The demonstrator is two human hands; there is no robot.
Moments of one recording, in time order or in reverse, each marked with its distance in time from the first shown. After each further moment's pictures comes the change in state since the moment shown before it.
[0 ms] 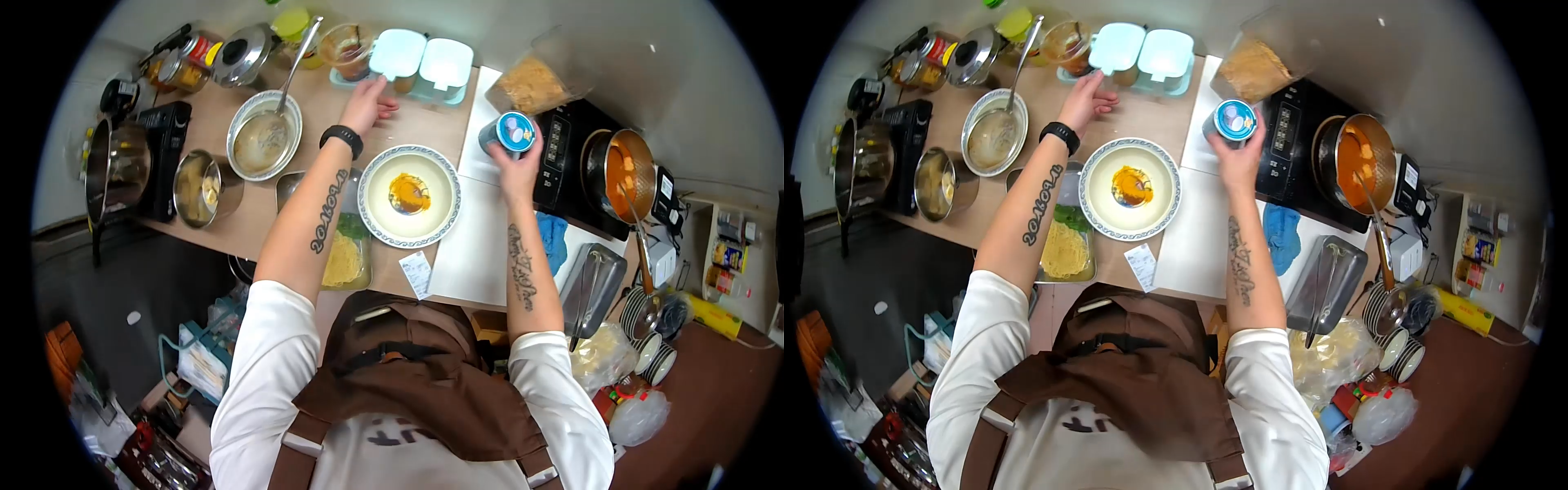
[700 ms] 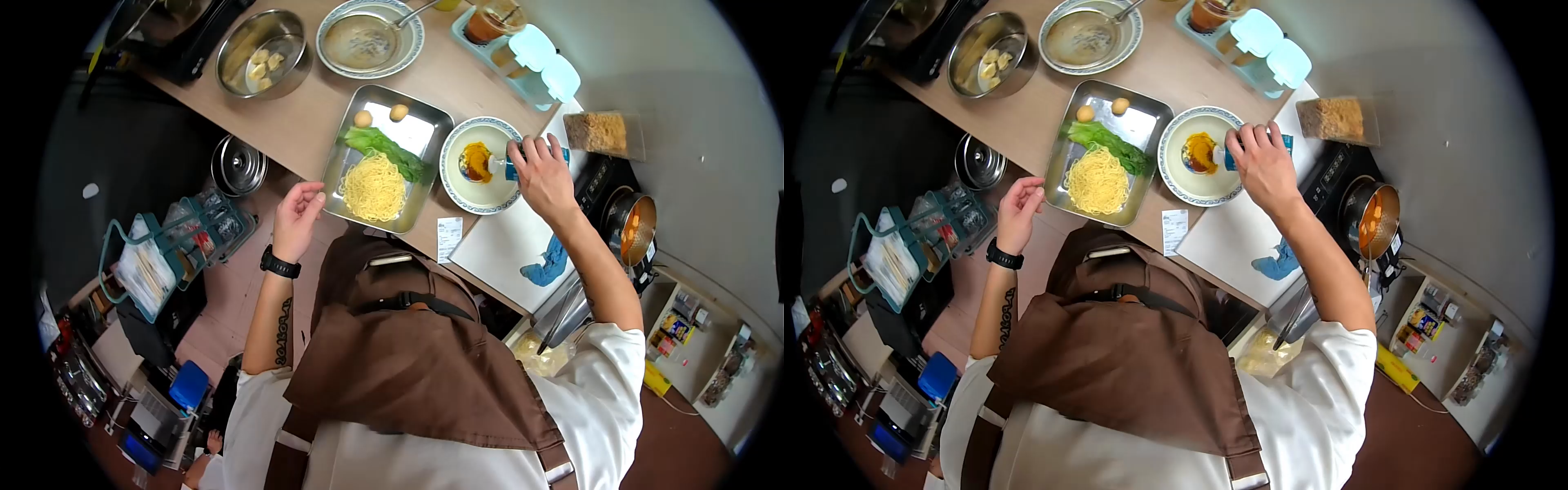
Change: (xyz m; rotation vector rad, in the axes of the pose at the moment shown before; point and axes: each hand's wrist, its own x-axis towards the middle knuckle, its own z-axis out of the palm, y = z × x) left_hand -0.374 -0.094 -0.170 0.029 0.404 0.010; right_hand -0.054 -0.154 0.063 -1.418 -0.968 -1.243
